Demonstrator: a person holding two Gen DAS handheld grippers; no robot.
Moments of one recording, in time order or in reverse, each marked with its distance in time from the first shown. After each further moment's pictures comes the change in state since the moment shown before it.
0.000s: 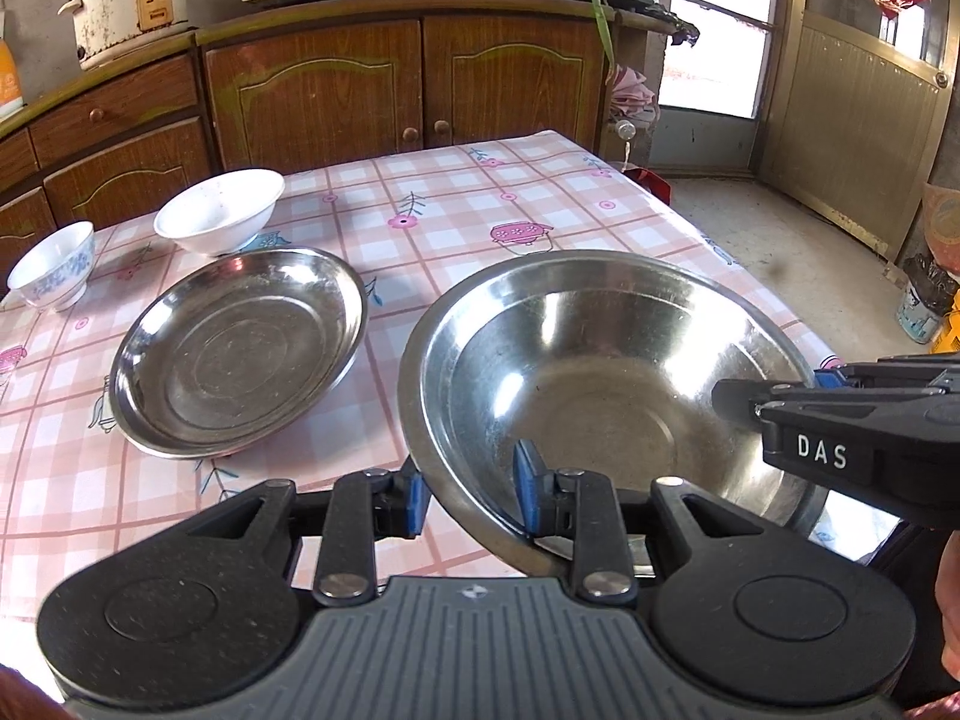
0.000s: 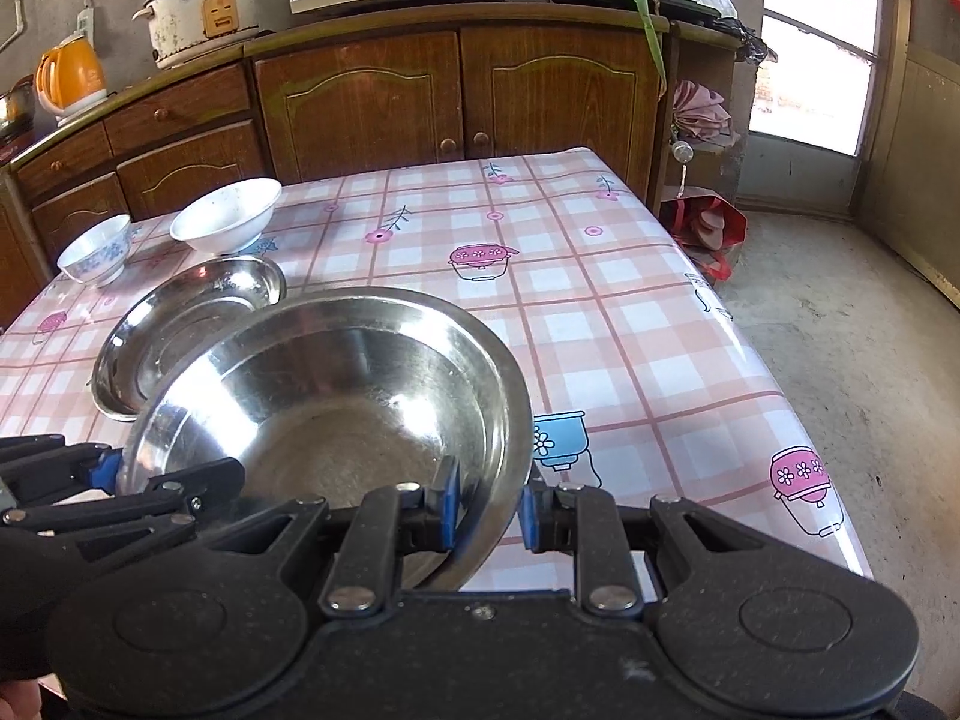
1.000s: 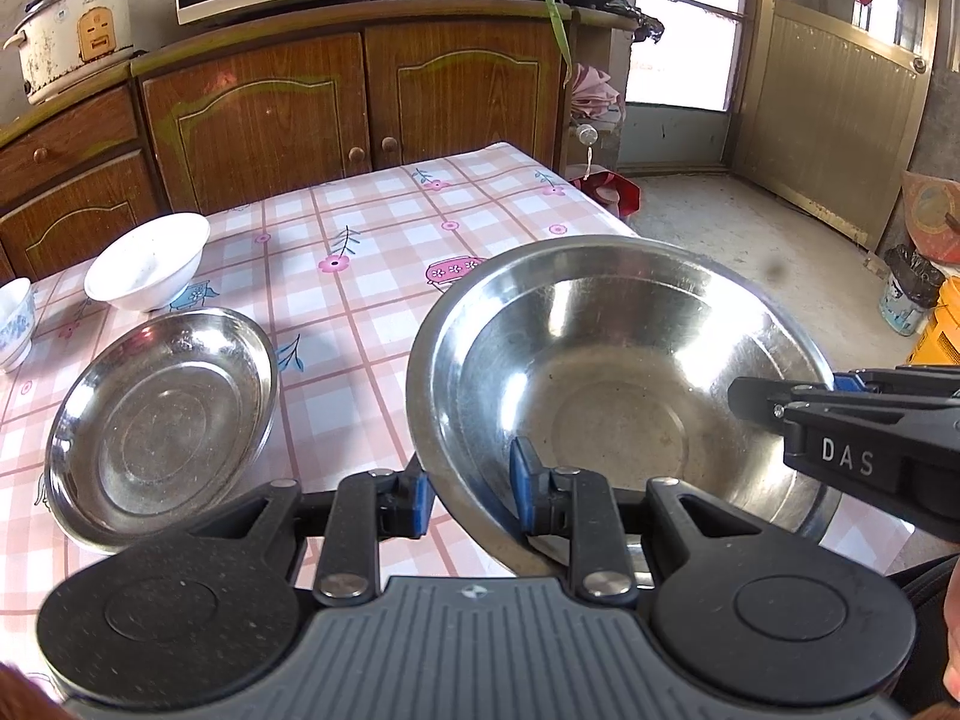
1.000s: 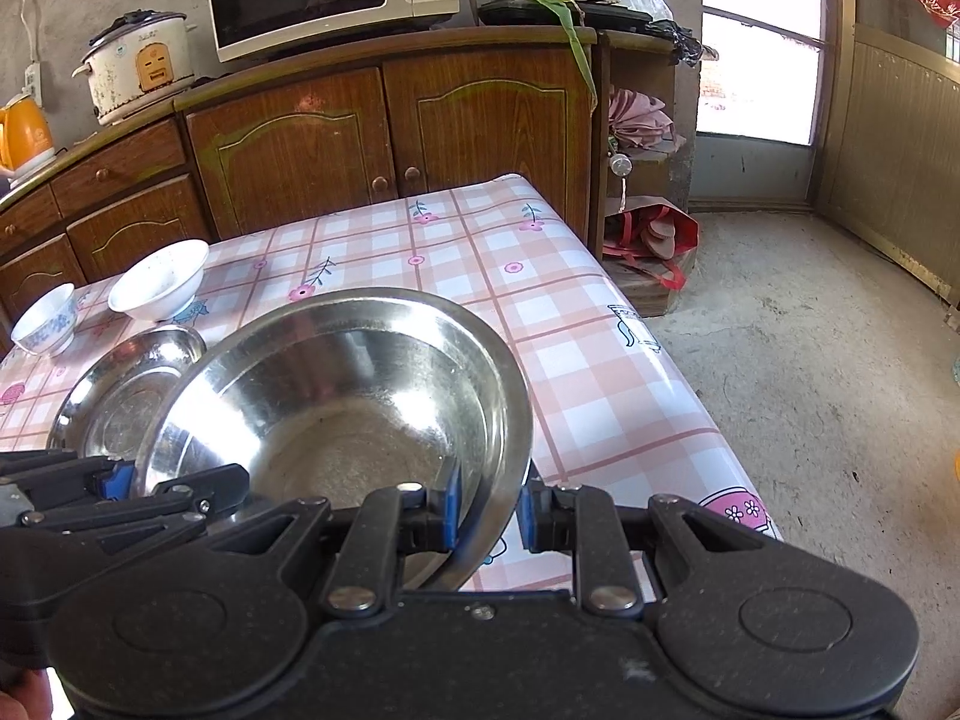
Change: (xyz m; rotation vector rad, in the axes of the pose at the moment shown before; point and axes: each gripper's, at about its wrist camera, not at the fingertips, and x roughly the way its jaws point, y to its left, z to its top) left arm 0.028 -0.037 0.039 0.046 -0.001 -0.044; right arm 0.003 -0.054 0.025 0.090 -0.047 -0.054
